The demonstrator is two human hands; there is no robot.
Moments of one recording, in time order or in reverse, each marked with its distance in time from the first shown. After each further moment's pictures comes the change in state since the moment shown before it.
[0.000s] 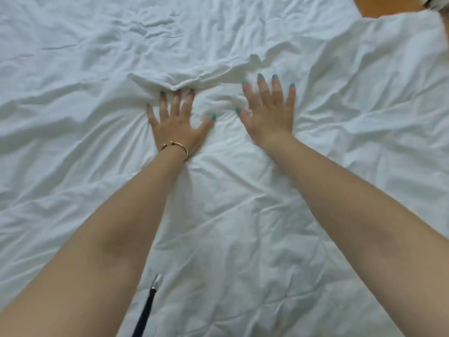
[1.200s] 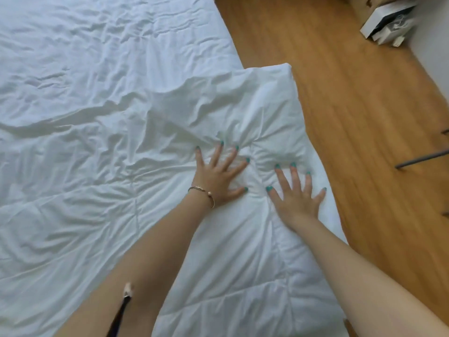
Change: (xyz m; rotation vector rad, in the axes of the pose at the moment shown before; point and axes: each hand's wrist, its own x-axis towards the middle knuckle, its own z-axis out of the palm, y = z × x) left_hand -0.077 0.409 0.035 0.266 -0.149 0.554; right_hand -0.134 0.419 0.045 0.191 -0.395 0.267
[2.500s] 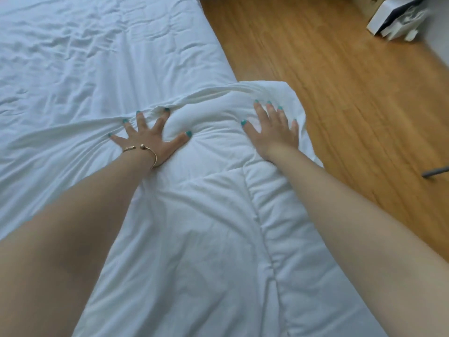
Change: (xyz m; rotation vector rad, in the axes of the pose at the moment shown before) left_hand 0.122 -0.145 -0.017 -0.215 -0.186 -0.681; right_hand 0.208 -0.077 -0.084 0.225 0.159 -0.176
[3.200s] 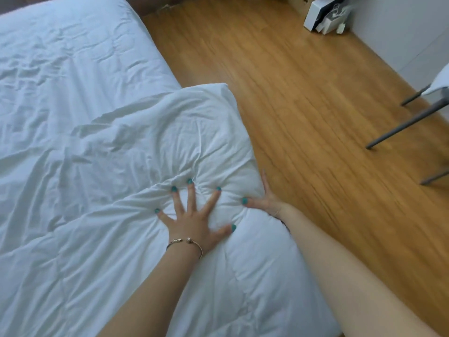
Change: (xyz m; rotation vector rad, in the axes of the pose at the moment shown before) left_hand -0.216 0.105 0.088 0.080 -0.144 0.363; right_hand -0.162 0.145 0.046 0.982 -0.446 0.295
